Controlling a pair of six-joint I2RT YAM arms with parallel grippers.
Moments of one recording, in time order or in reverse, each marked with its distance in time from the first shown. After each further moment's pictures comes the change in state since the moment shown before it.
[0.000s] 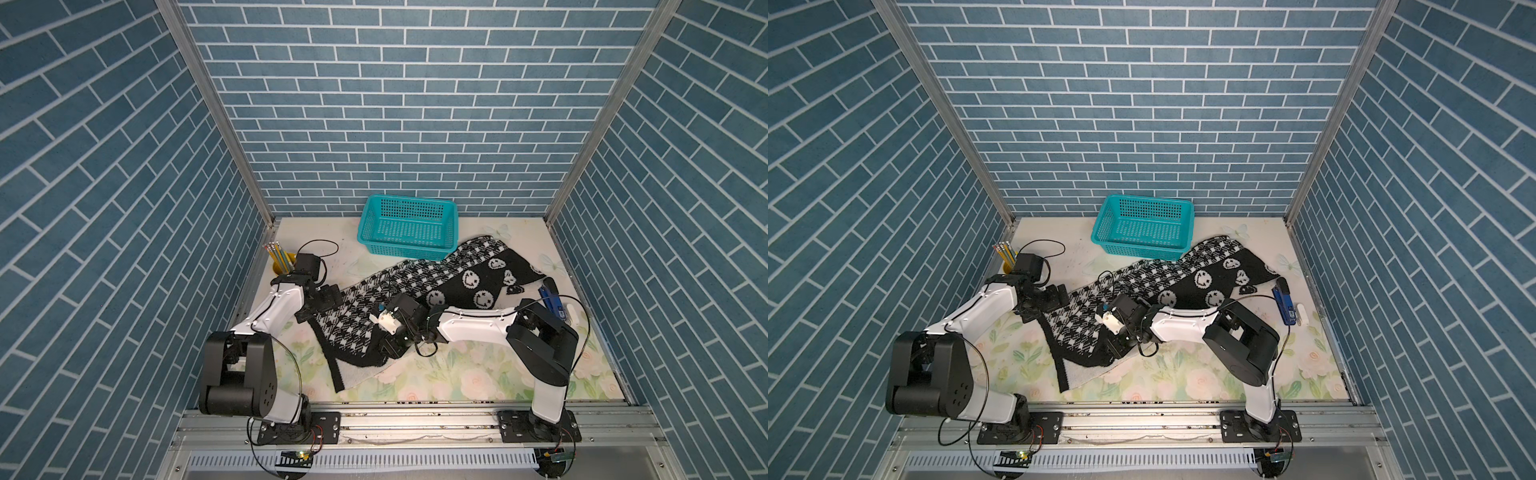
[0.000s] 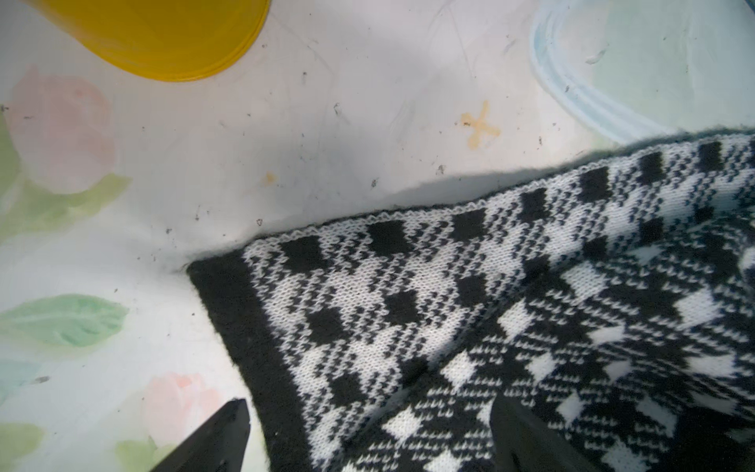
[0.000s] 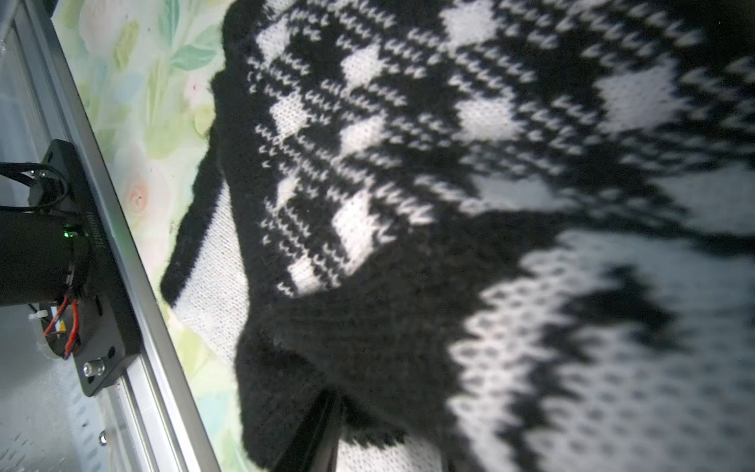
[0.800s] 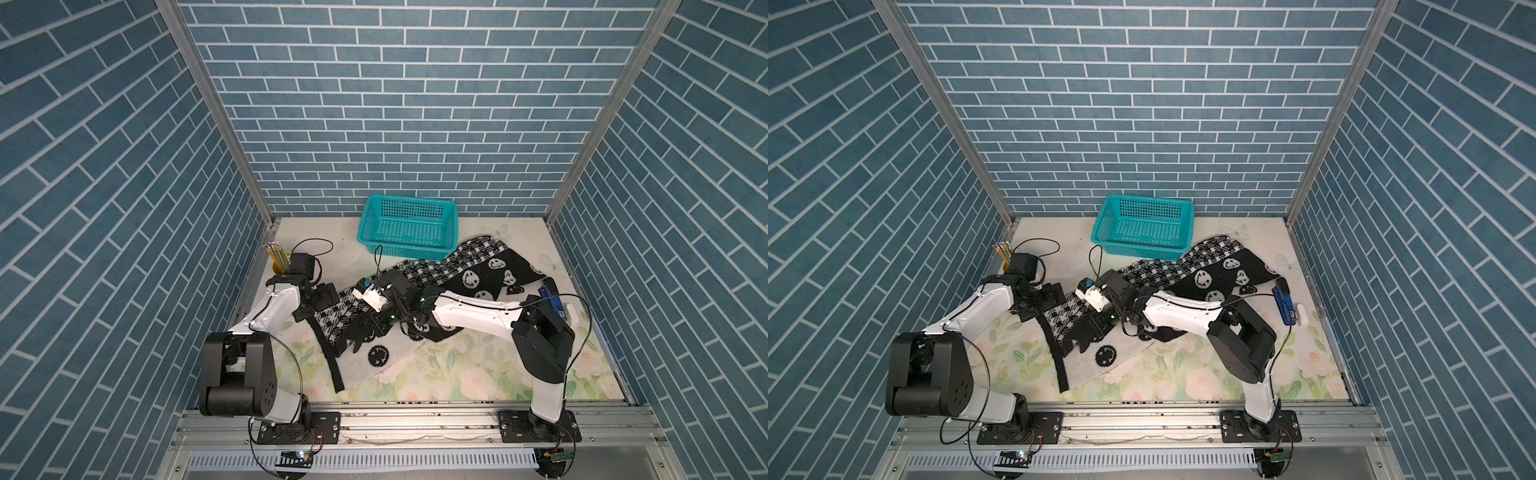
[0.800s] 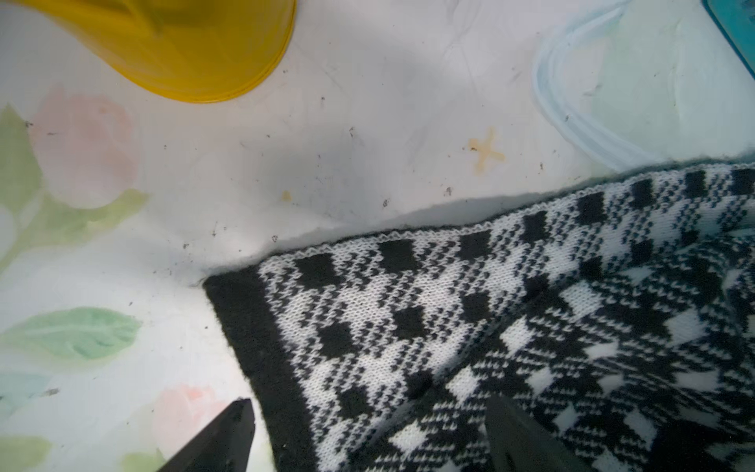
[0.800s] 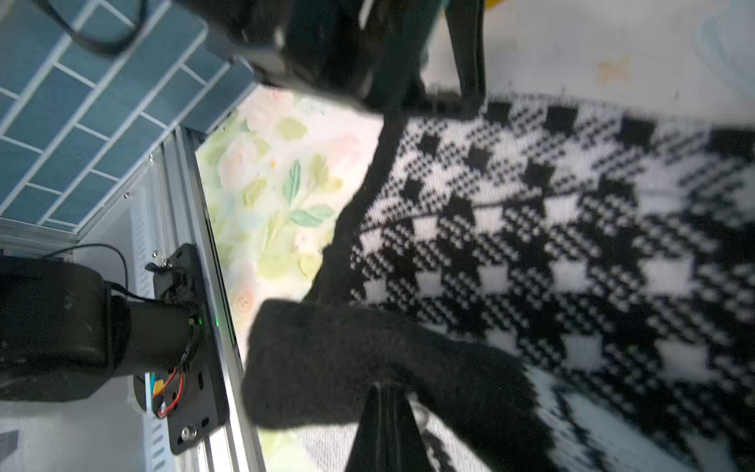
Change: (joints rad) left arm 0.044 0.000 0.000 0.024 0.030 0.008; right arm -0.024 0.055 0.286 -0.011 -0.051 -0.053
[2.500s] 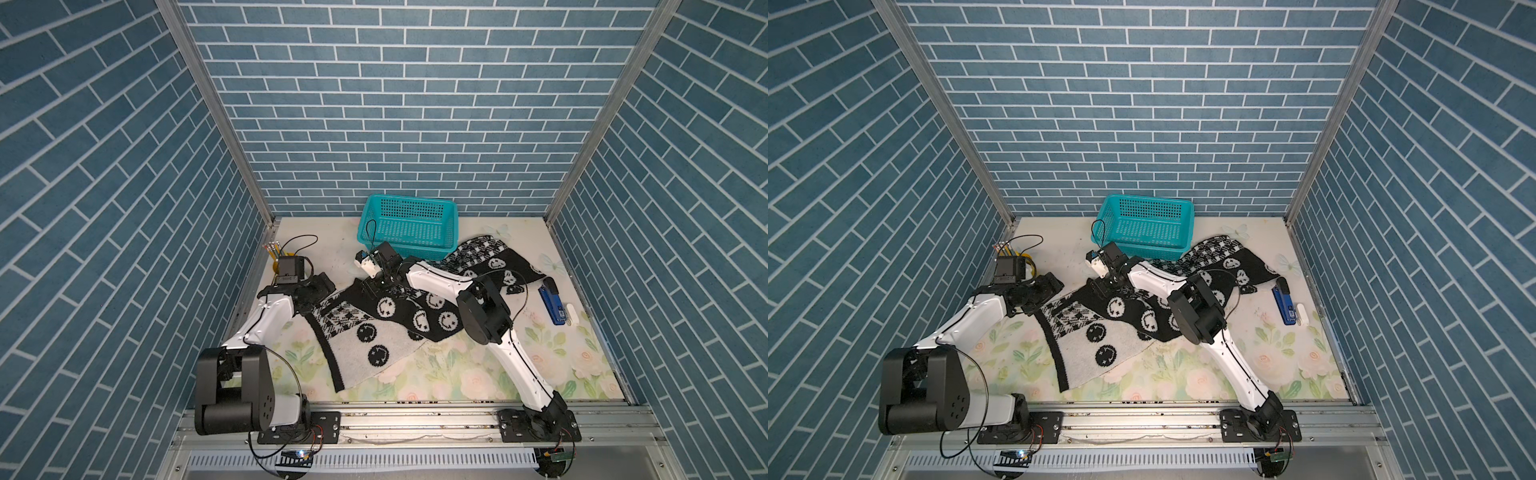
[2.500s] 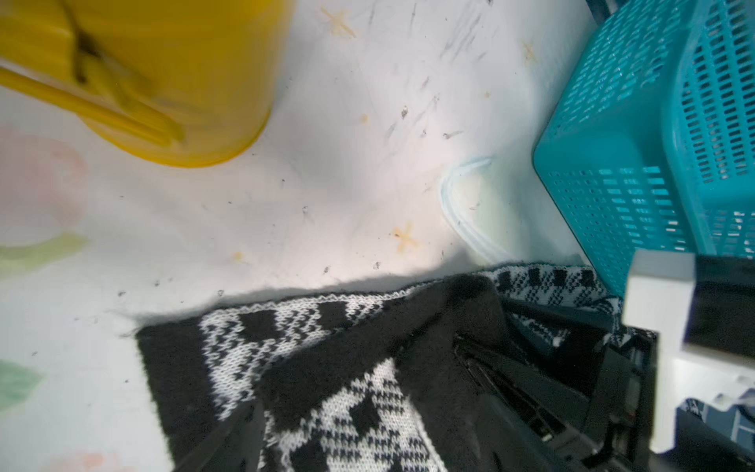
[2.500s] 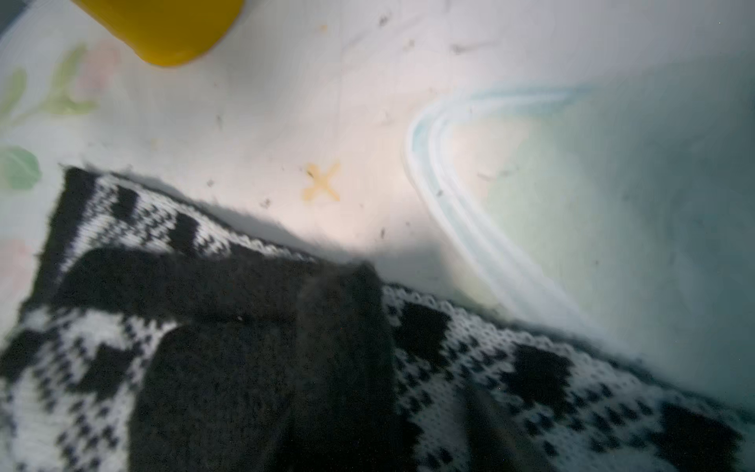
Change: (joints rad) left arm 0.080 -0.085 -0.092 0.243 0.132 -0.176; right arm -0.175 0.523 0.590 -0.211 0.136 -0.188
